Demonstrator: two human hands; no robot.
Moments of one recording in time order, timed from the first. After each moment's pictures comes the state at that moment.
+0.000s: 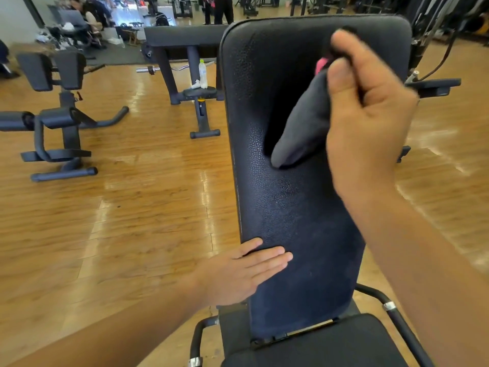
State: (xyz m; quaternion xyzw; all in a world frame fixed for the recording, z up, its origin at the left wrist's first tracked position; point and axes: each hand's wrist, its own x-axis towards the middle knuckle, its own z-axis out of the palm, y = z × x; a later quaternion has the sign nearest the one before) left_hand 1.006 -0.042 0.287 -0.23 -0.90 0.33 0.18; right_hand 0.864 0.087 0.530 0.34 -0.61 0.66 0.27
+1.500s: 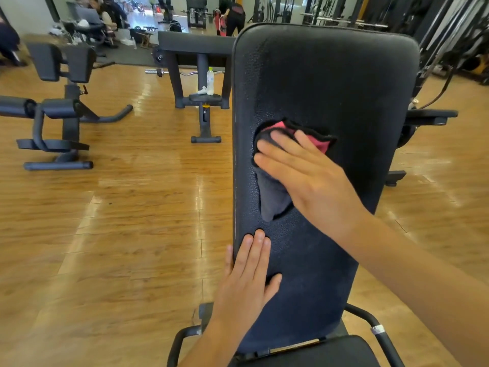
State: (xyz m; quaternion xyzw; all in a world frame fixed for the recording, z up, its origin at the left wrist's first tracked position) left_hand 0.978 0.035 0.237 0.16 -0.91 0.08 0.37; right_hand 0.838 0.099 0.462 0.67 -0.64 0.13 0.35
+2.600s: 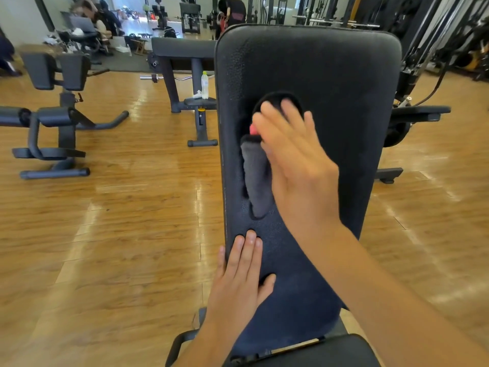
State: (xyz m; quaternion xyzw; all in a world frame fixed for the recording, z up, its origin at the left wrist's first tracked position) left_hand 0.978 0.033 0.235 0.16 -0.91 0.10 0.38; right_hand 0.875 0.081 0.464 0.51 -0.66 0.39 0.39
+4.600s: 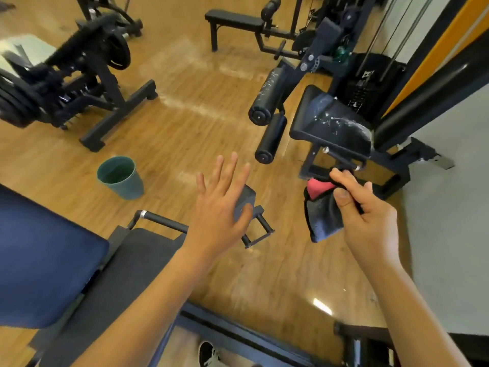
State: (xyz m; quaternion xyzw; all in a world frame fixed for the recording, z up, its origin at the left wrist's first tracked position) left_hand 1.037 0.552 0.467 -0.34 -0.88 -0.30 0.10; right_hand 1.162 0.761 0.535 -0.21 -0.83 0.46 0.24
